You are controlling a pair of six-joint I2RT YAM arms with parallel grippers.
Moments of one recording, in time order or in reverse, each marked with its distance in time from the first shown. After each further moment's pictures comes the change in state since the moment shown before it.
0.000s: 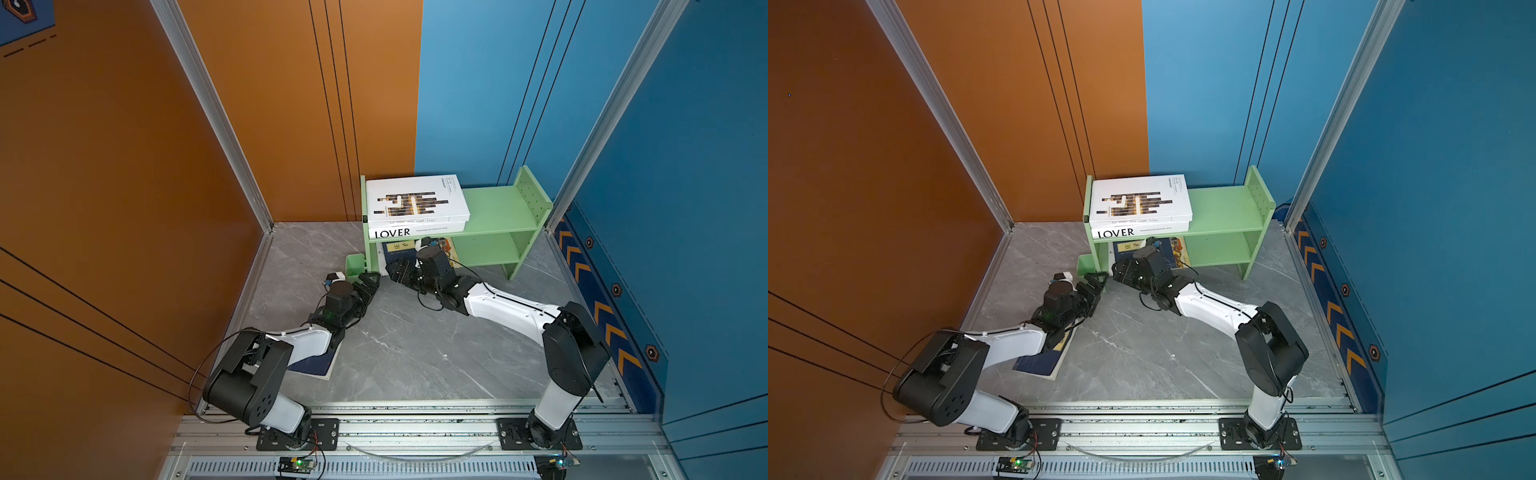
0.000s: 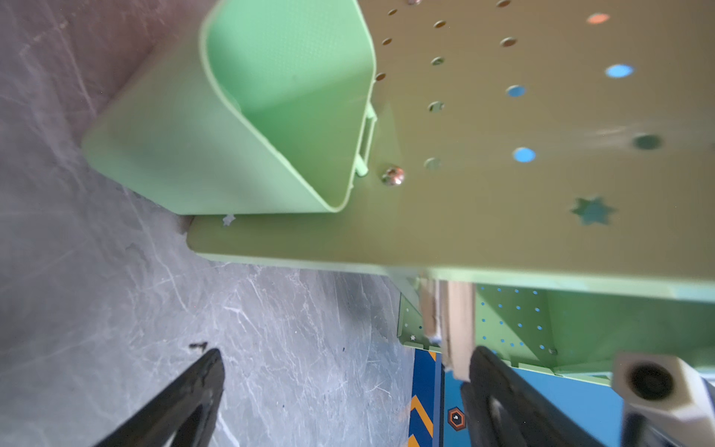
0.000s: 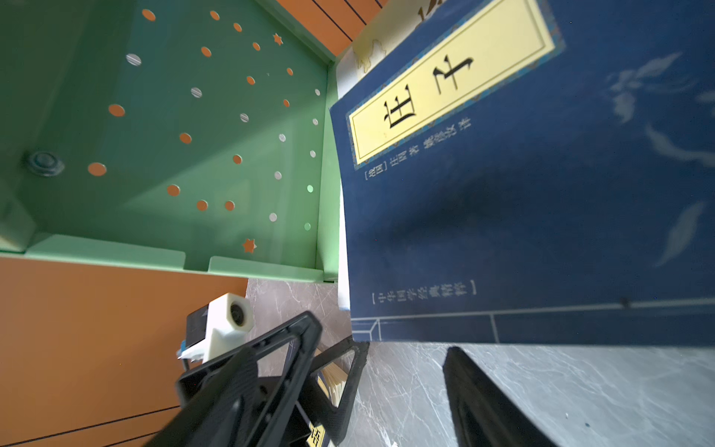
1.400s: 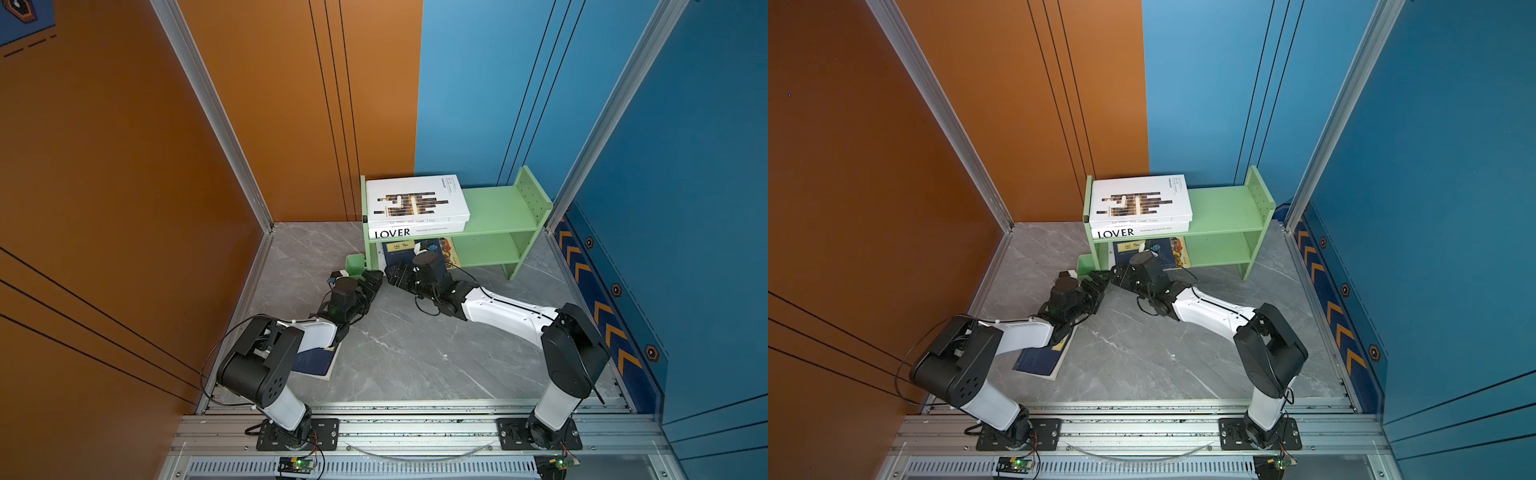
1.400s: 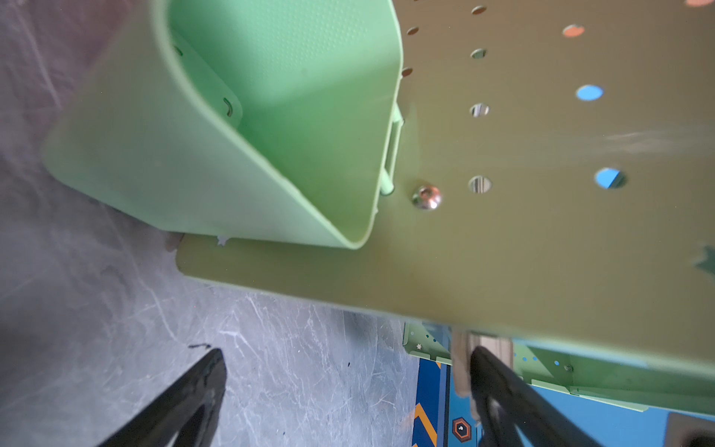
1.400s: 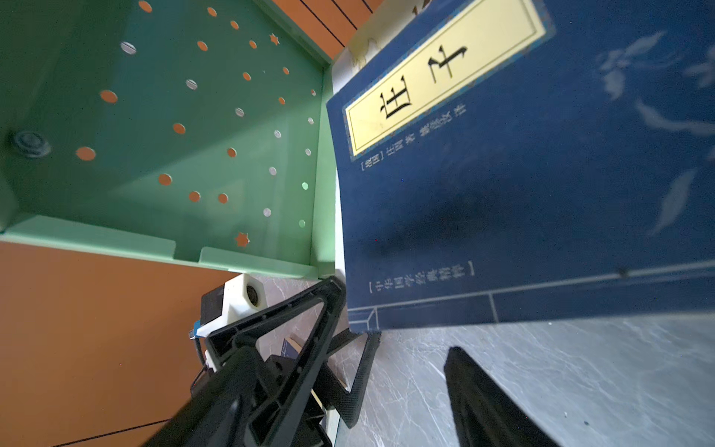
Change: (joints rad) left arm 0.000 0.089 0.049 0.027 0.004 -0.012; right arm 0.035 -0.006 -0.033 0.034 0.077 0.005
